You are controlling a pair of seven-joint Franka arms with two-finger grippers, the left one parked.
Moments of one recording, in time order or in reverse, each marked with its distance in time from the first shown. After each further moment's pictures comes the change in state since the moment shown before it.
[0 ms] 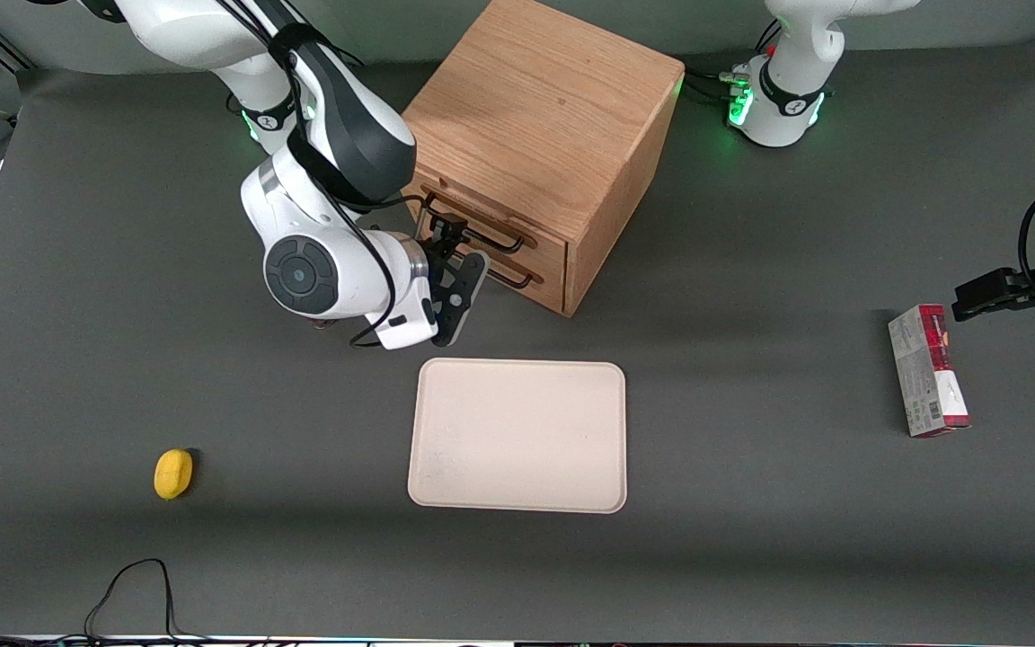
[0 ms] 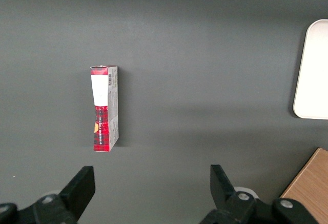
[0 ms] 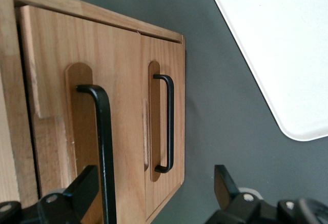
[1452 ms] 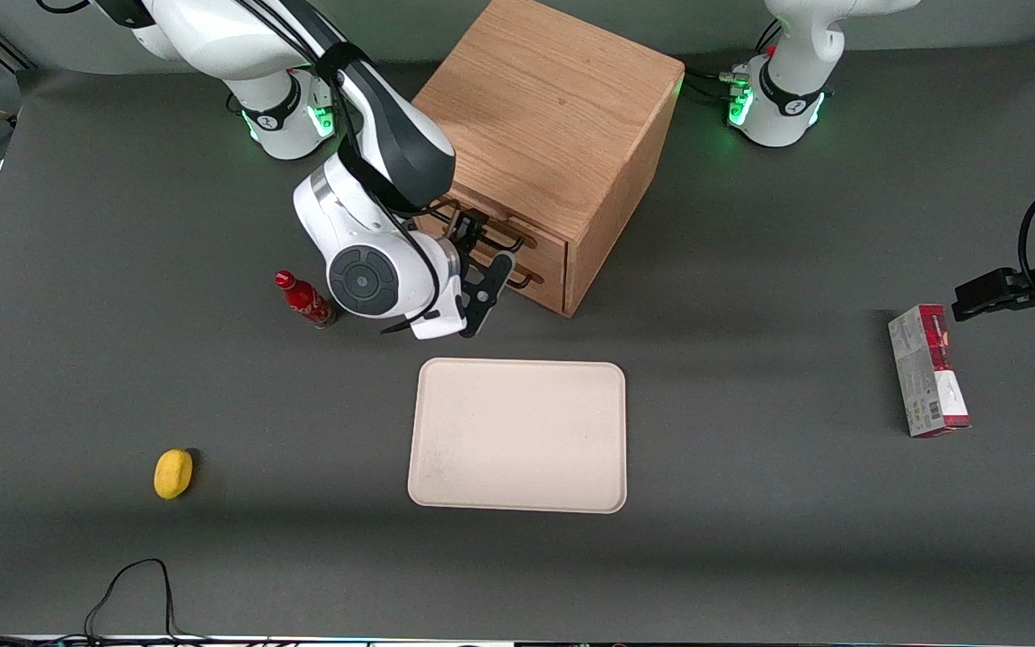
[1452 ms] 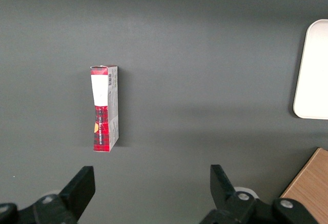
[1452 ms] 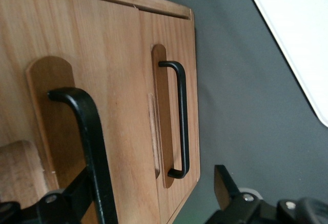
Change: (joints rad) arm 0.056 0.023 0.001 -0.068 -0.015 0.011 0.069
